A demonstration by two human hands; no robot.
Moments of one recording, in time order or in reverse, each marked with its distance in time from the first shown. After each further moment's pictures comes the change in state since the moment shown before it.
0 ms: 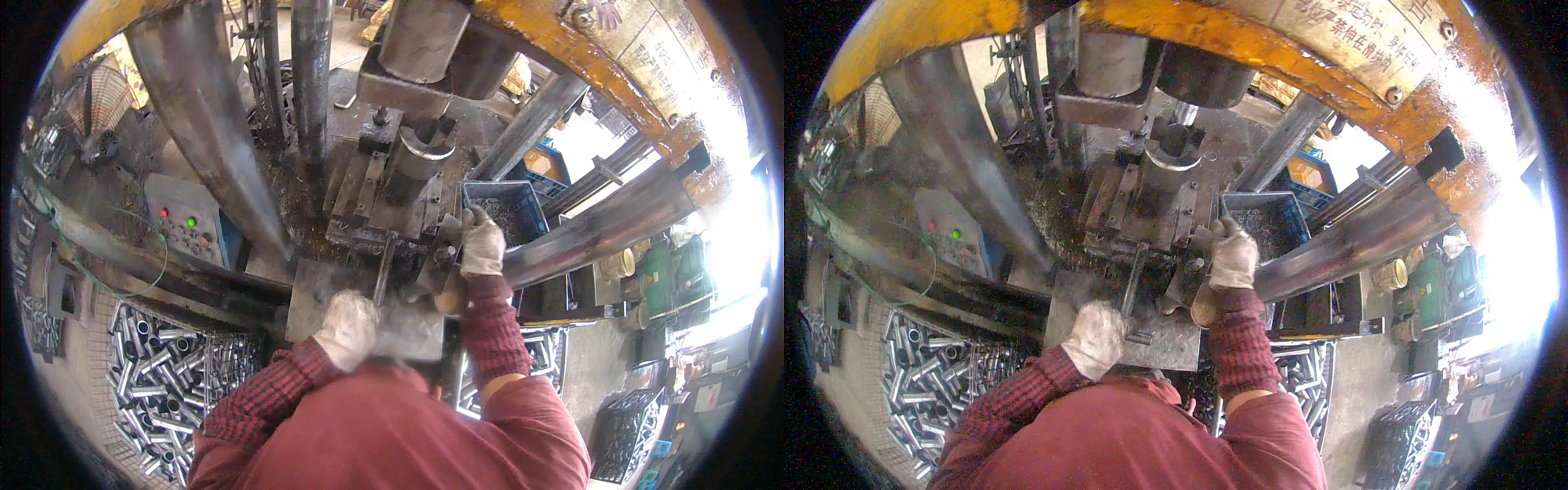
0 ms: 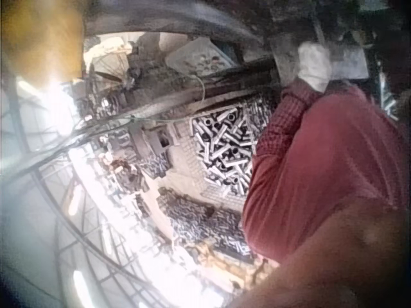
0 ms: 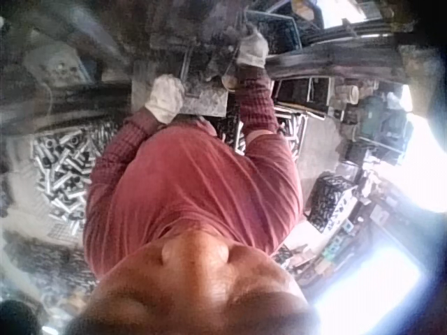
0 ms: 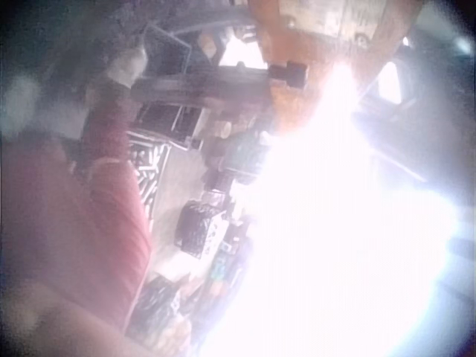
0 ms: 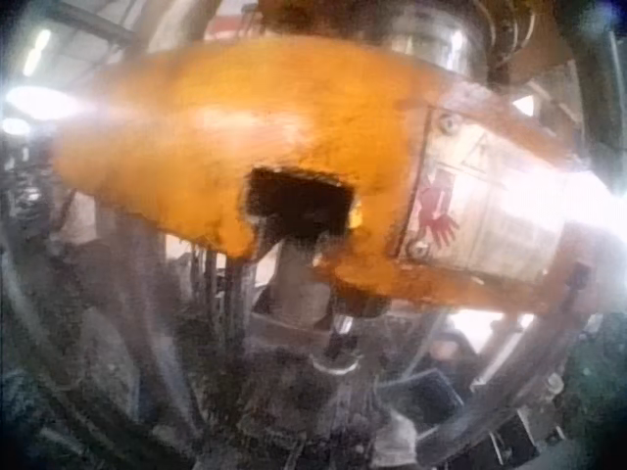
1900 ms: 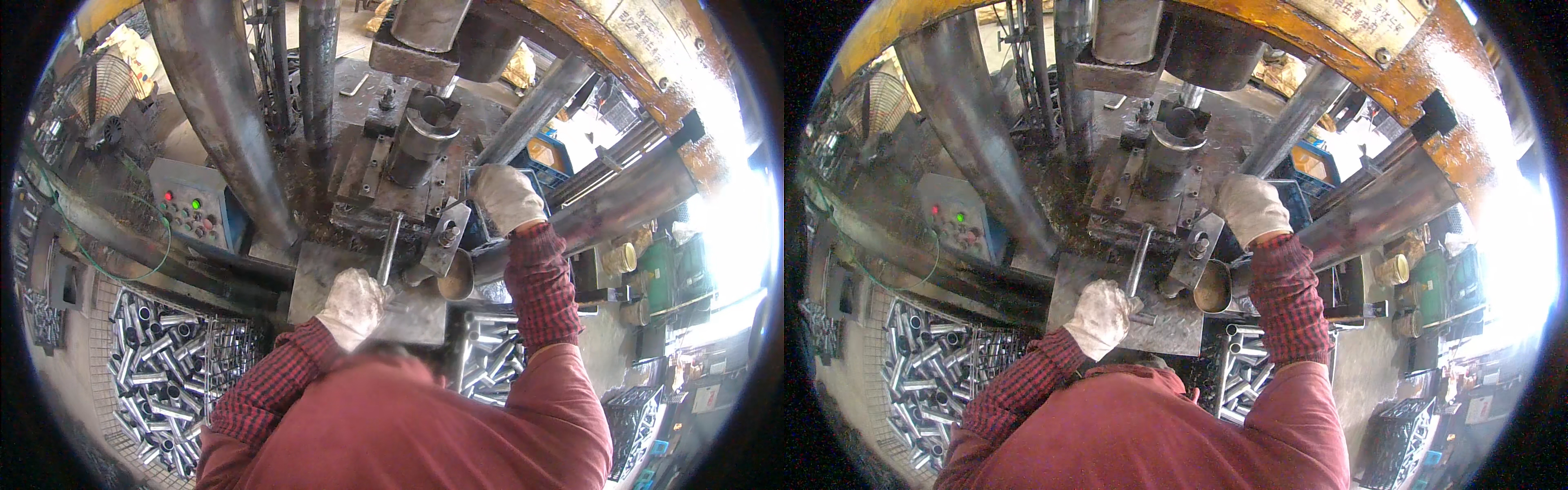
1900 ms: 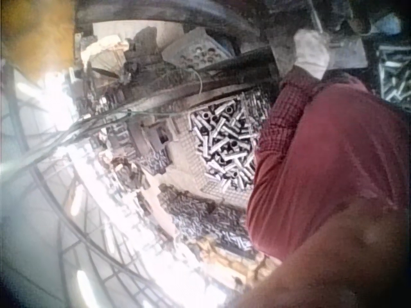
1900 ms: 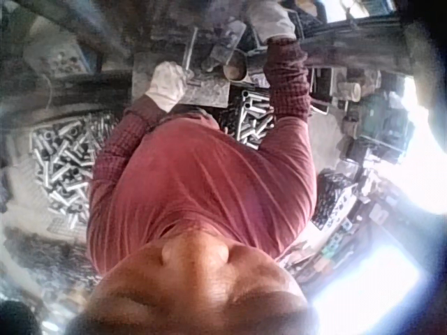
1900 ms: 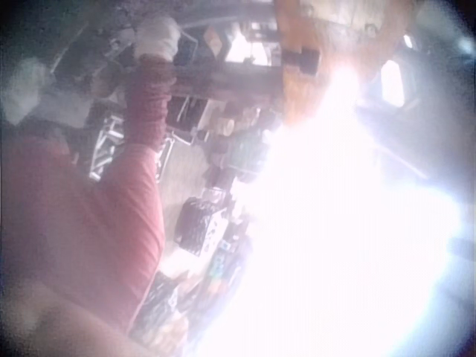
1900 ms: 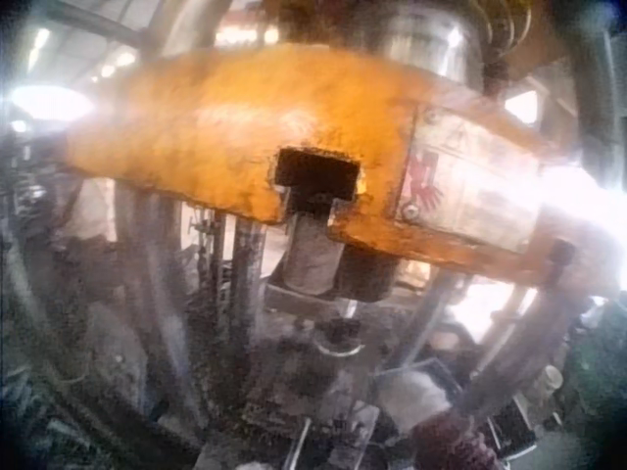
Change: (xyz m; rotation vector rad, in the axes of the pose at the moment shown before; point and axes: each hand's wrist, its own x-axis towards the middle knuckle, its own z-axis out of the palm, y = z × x) left_hand 0.004 0.003 -0.013 -0.054 0.226 -0.034; right_hand 0.045 -0.090 -0.121 -0.532 -0.415 -0.541
